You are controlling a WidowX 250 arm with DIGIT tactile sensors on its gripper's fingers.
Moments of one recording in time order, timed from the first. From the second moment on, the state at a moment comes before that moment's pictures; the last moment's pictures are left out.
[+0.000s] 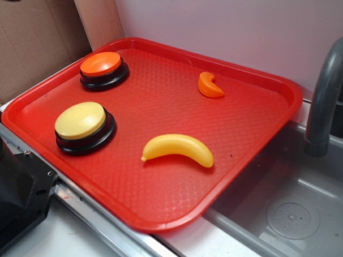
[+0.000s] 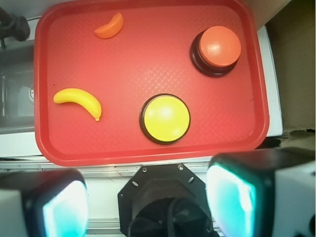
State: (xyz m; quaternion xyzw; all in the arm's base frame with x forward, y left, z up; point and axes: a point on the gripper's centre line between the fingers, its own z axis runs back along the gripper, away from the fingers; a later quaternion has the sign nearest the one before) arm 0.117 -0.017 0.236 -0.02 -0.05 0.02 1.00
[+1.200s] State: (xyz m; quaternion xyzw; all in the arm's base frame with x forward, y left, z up) arm 0.200 -0.109 0.109 0.04 -0.02 -0.35 0.94
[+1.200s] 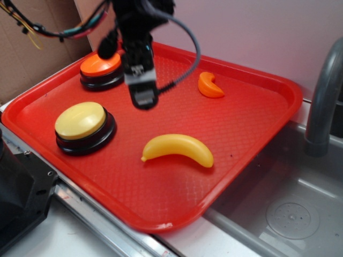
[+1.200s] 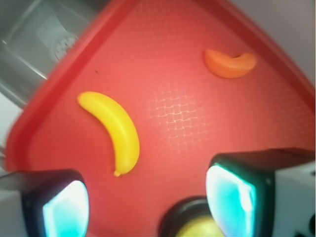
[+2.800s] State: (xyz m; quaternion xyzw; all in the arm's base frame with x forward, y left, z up) arm 0.206 -0.117 0.033 -0.01 -0.05 -0.41 0.91
